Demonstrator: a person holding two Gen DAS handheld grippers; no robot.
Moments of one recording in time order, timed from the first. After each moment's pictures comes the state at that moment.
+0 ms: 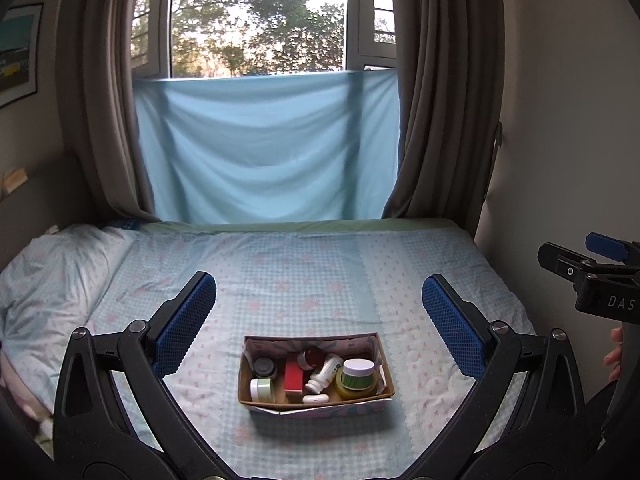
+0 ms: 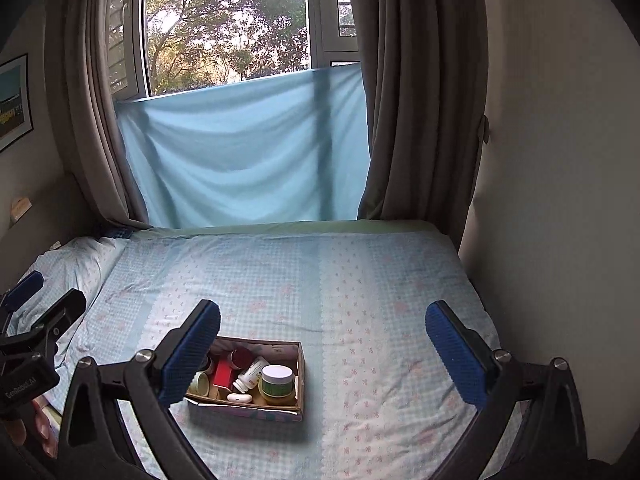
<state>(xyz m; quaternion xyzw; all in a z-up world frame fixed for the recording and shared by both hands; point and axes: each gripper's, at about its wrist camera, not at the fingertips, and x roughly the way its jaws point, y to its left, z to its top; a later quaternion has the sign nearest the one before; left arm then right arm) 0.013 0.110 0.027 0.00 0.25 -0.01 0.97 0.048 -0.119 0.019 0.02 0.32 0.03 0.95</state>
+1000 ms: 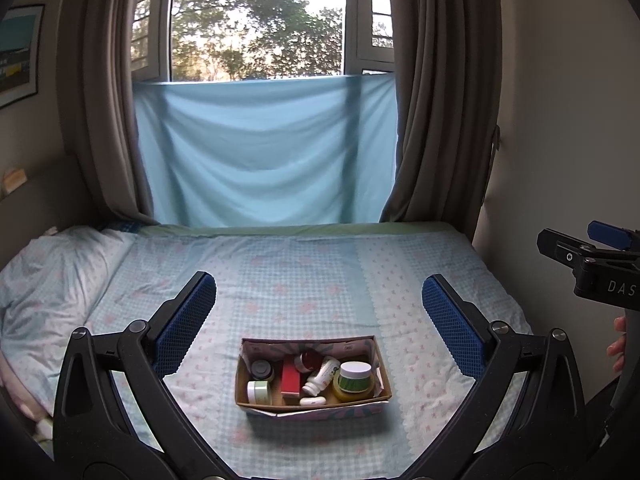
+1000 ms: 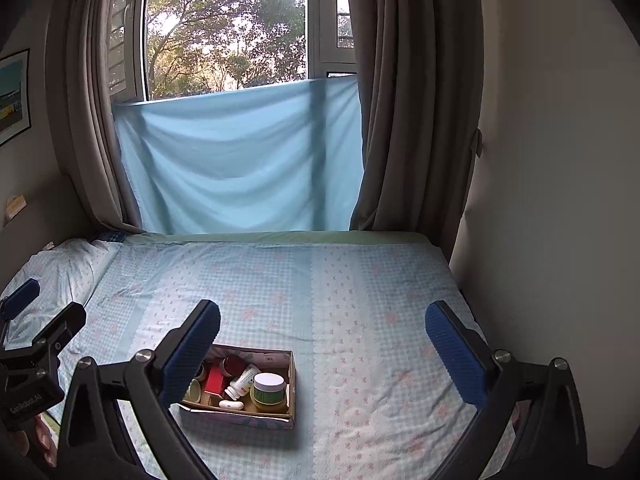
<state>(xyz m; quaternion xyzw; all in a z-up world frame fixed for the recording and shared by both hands) 0.010 0.106 0.026 0.00 0.24 -0.02 0.97 0.046 -0.119 0.025 0.01 0.30 0.01 0.95</state>
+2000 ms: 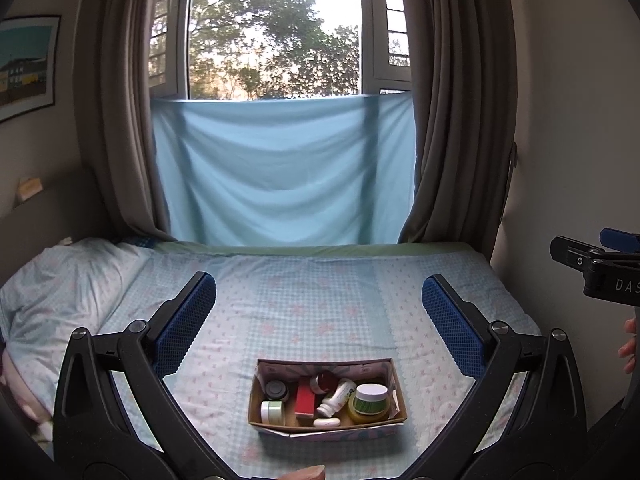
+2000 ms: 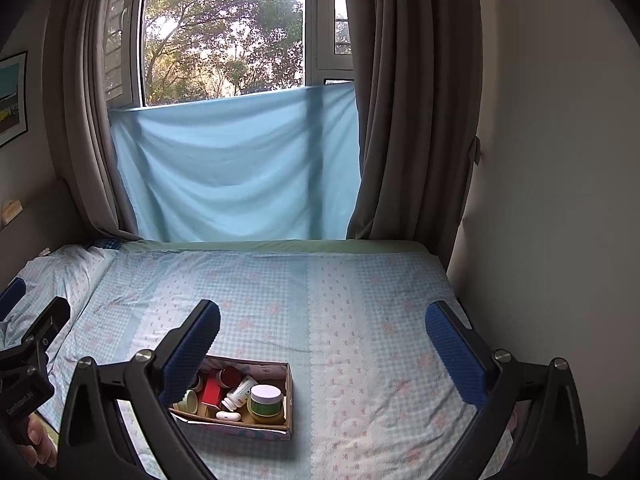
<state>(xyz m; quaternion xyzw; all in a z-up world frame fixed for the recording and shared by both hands) 0.021 0.115 0.035 0.00 0.21 0.02 0.98 0.063 -0.117 0.035 0.01 0.30 0.01 0.95</state>
